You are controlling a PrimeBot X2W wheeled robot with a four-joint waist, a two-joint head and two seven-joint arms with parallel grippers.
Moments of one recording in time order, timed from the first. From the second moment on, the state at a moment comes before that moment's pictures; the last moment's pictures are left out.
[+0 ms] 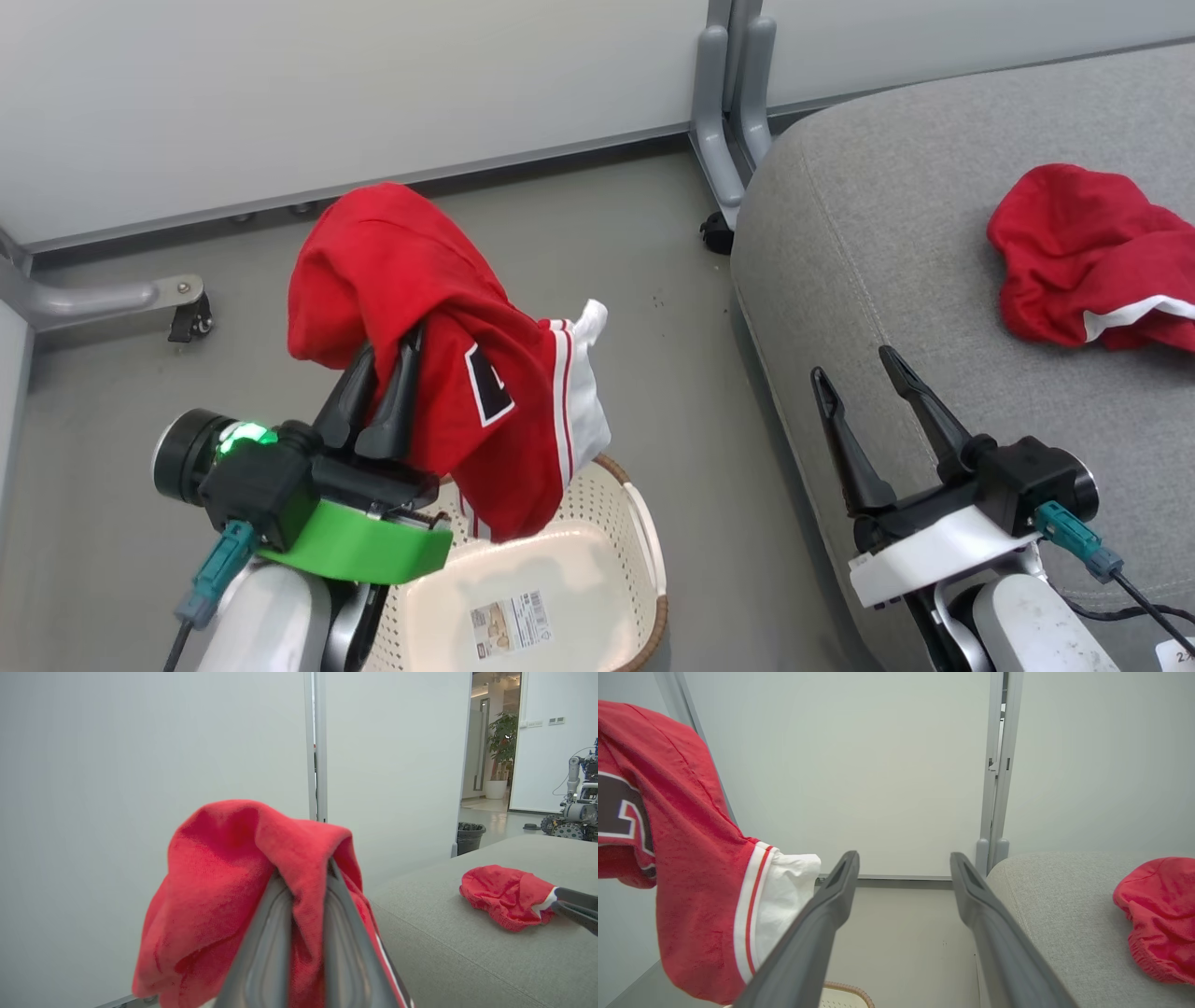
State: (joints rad) left arm -0.20 0.16 -0.27 -0.02 -0.22 -0.13 -0.26; right arm -0.10 -0.16 0.23 0.09 0.23 0.13 -0.26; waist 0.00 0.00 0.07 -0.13
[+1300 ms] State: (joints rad) left arm -0.21 0.14 -0.45 -0.28 -0.44 -0.13 -0.26; right arm -0.13 -0.24 0.23 -0.02 0.33 0.13 -0.26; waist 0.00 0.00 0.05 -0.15
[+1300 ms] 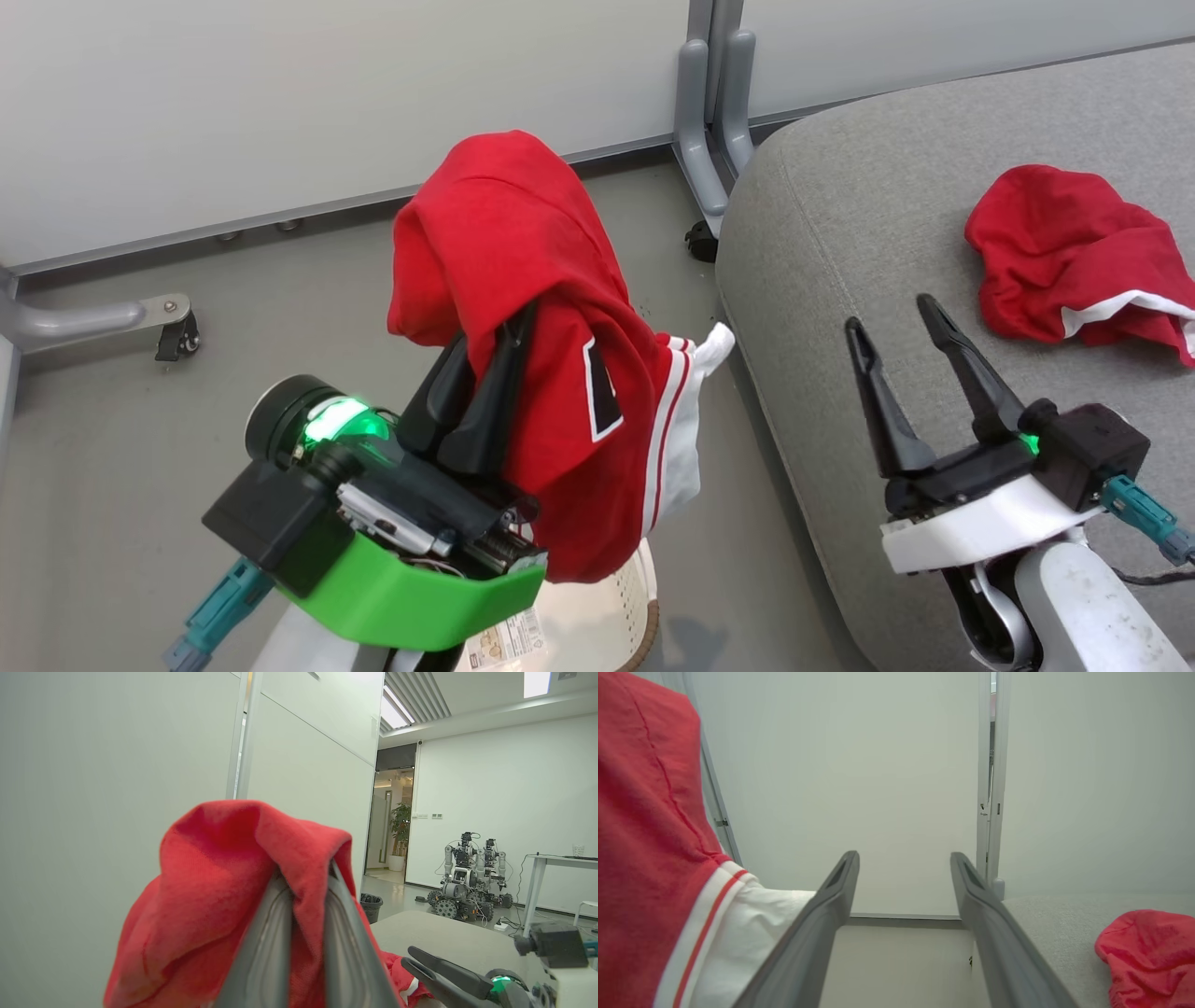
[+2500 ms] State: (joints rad) left arm -0.29 0.22 -0.65 -0.28 -0.46 -0.13 -0.26; right arm -0.74 -0.75 1.22 -0.02 0.57 0.13 -0.26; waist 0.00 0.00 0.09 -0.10
